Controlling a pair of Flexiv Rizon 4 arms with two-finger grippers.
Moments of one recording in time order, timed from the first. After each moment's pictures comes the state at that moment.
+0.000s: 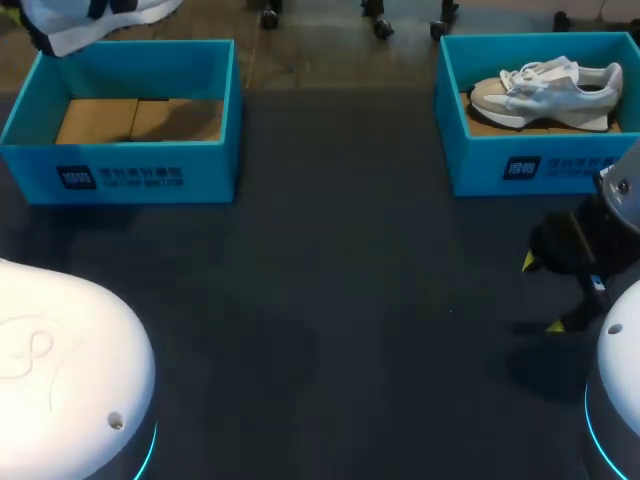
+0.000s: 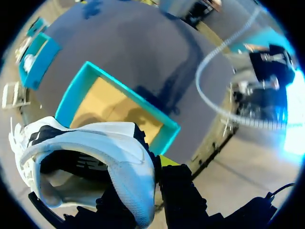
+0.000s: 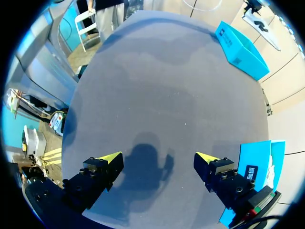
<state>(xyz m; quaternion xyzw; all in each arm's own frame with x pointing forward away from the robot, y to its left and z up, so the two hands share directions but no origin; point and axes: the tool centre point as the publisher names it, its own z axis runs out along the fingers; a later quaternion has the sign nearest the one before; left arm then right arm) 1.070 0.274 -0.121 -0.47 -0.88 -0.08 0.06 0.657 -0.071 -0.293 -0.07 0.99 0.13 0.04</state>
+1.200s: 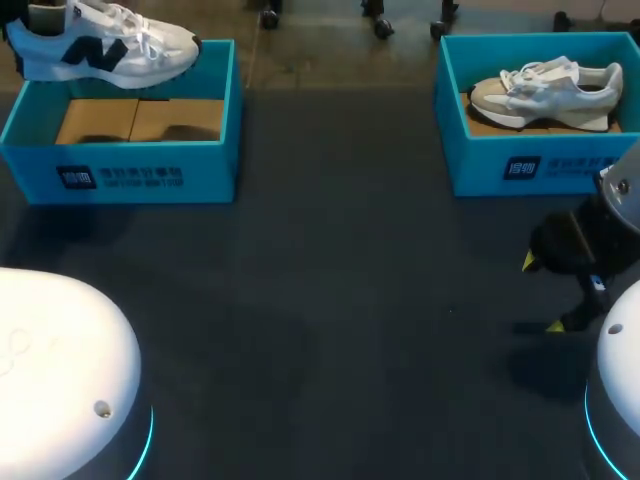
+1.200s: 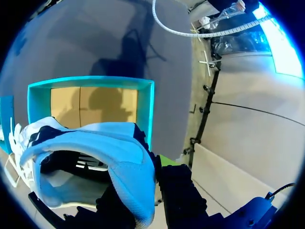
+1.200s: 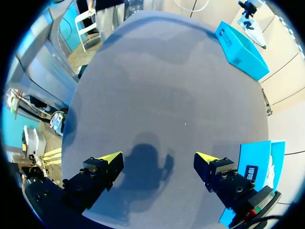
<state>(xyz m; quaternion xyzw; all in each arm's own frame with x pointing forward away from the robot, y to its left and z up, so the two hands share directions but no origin) 1.097 0.308 -0.173 -0.67 -0.72 -0.18 0.06 0.657 -0.070 -0.293 -0.07 0.99 0.13 0.04</state>
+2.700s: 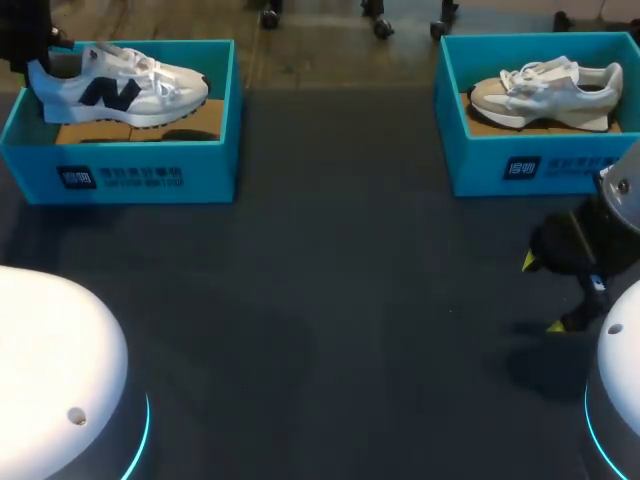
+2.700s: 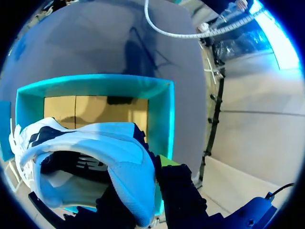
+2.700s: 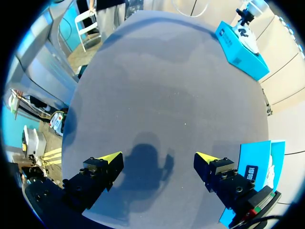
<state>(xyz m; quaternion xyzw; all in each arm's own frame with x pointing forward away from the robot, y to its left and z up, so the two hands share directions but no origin) 1.096 0.309 -0.260 -0.68 -0.72 -0.11 0.09 0.657 -0.070 -0.293 -0.07 0.99 0.13 0.04</state>
